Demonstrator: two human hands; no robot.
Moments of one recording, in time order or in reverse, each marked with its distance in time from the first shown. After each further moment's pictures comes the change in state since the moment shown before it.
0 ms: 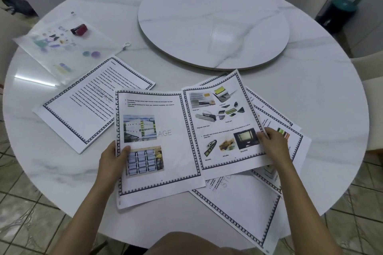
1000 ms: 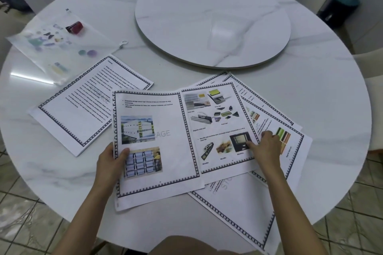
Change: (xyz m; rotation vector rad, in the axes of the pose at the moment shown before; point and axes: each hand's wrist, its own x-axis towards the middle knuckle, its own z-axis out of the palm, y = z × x) left_hand 0.001 0.005 0.003 0.032 0.026 -0.002; right_hand 0.003 0.005 0.030 -0.287 0.100 0.096
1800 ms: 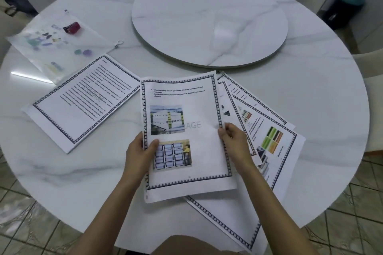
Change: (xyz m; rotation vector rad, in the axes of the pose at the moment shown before) left_hand -0.037 0.043 0.070 -0.072 -0.112 0.138; right_hand -0.027 -0.035 0.003 0.742 -0.302 -0.217
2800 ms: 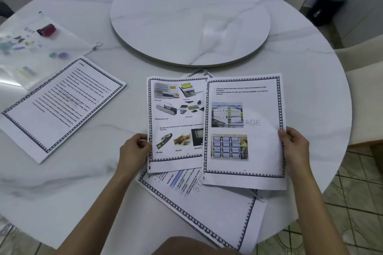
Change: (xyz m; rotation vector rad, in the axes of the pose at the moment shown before) left_hand 0.026 -0.002 0.038 0.257 -0.024 -0.079; right_hand 0.013 0.057 -0.155 0.148 0.431 0.067
